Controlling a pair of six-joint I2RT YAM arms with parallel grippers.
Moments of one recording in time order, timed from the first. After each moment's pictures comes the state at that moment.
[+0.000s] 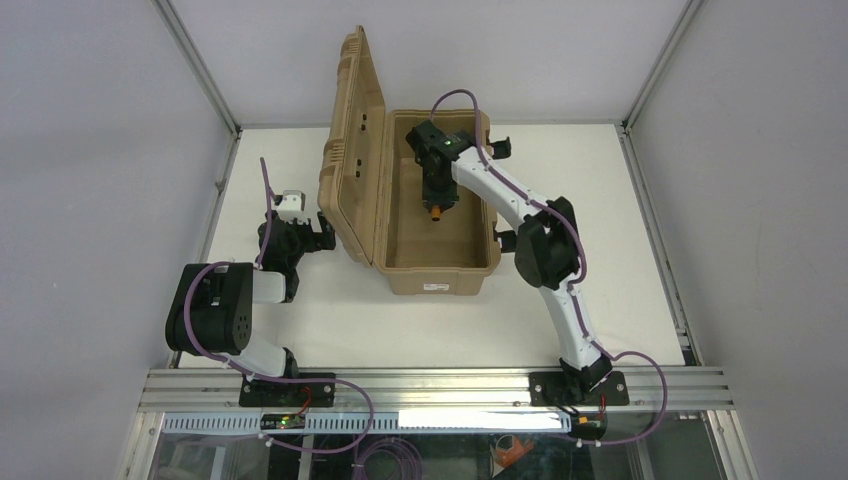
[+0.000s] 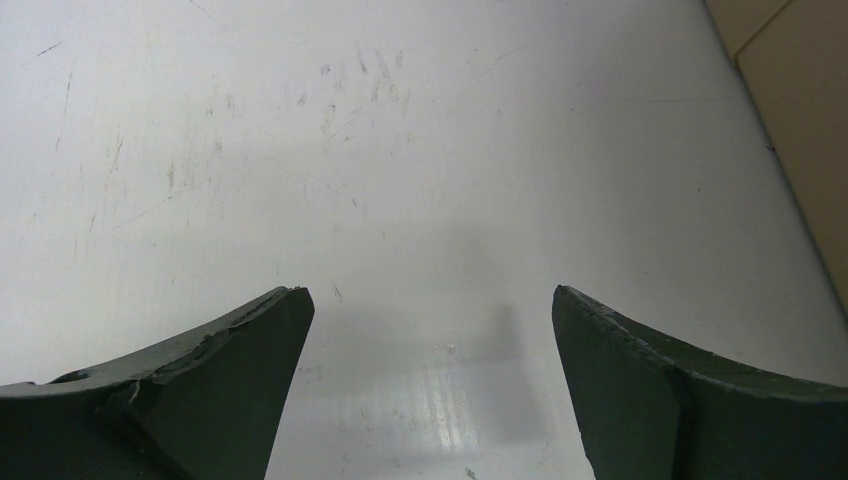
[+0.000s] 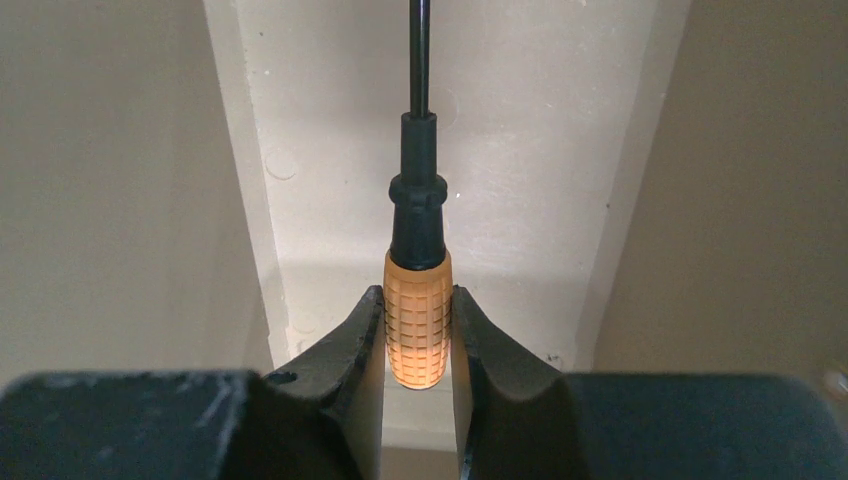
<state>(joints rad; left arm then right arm) 0.01 1.53 0.36 0.86 0.07 -0.06 0.67 2.24 2.16 -1.13 0.17 0.60</state>
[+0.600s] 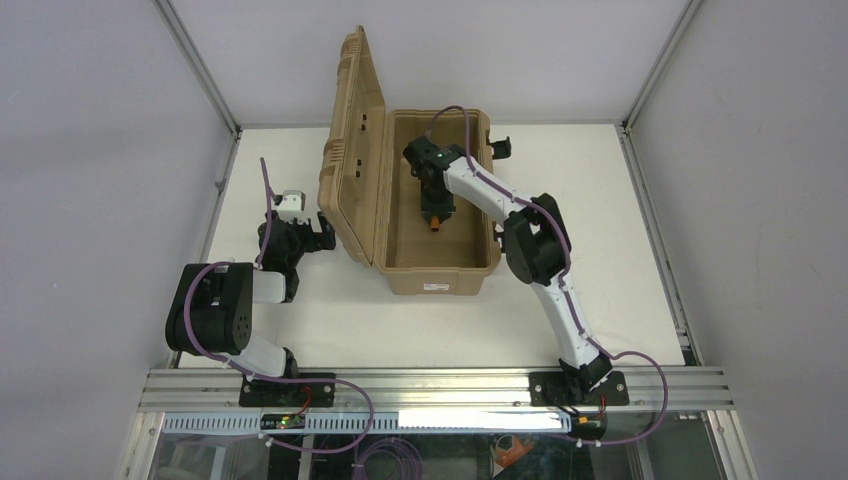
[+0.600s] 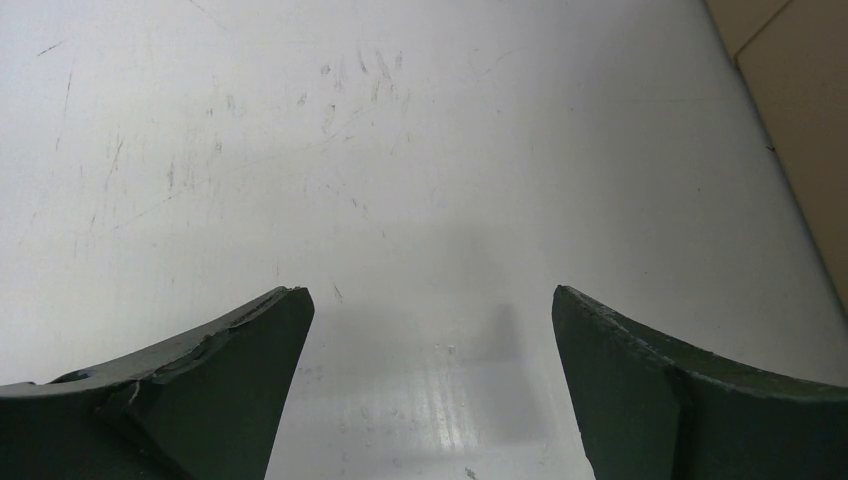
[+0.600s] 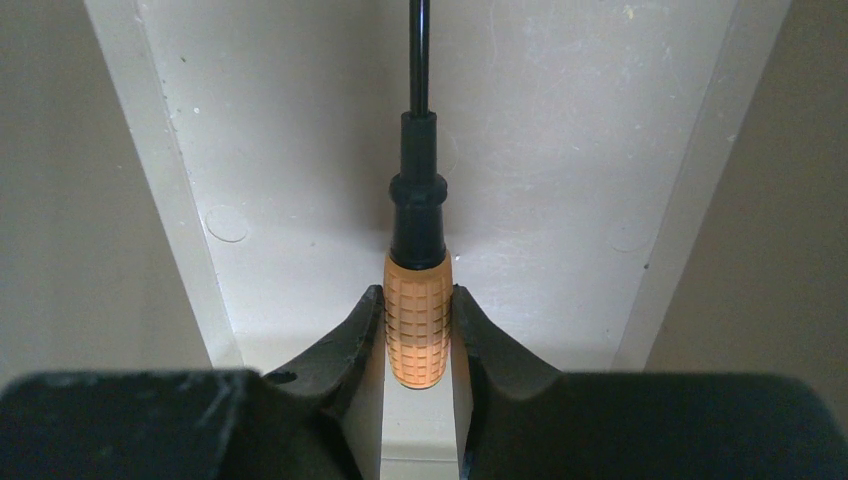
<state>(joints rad) 0.01 1.53 0.36 0.86 0.07 -0.06 0.67 2.34 2.10 -1.04 0.18 0.60</state>
